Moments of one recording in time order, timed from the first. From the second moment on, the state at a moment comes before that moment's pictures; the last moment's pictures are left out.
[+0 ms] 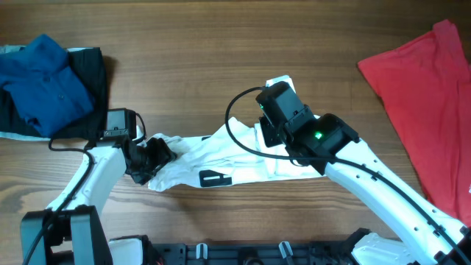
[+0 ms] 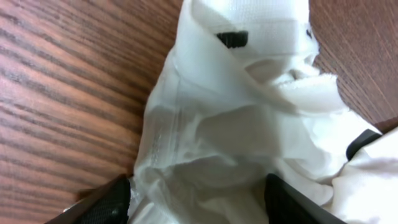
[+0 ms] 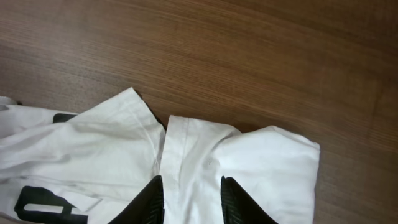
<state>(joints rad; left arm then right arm) 0.07 1.46 0.67 -0.65 0.30 -0.57 0.68 1.40 1.19 -0.84 0.27 0.34</state>
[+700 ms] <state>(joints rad) 0.08 1.51 0.67 -0.58 0.43 -0.46 0.37 1.26 1.19 -1.33 0.40 0.98</state>
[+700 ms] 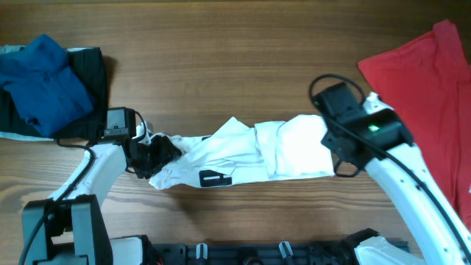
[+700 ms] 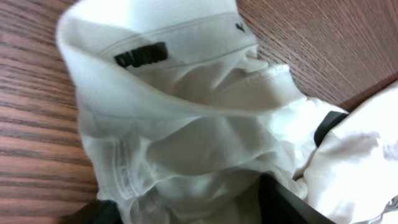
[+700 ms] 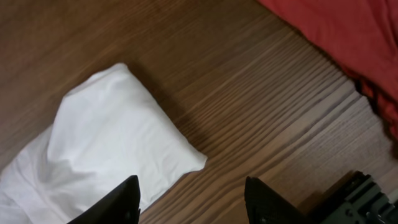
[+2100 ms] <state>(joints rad) 0.05 1.40 1.09 -0.87 0.60 -0.63 0.18 1.38 1.18 -1.10 0.15 0.45</state>
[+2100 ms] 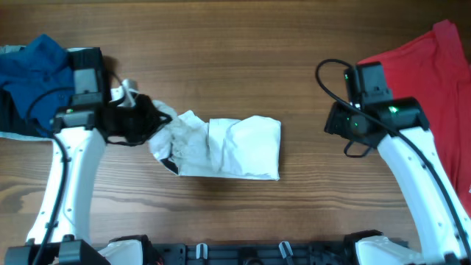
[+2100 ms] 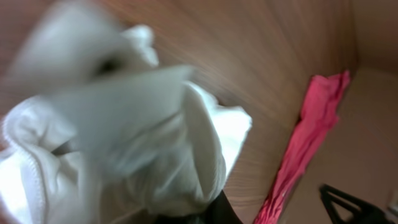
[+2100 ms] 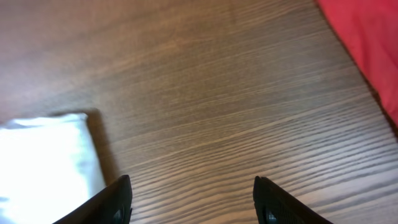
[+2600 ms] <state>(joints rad) -0.46 1.40 1.09 -0.64 0.46 -1.03 0.14 1.60 1.18 -1.01 0.13 0.38</state>
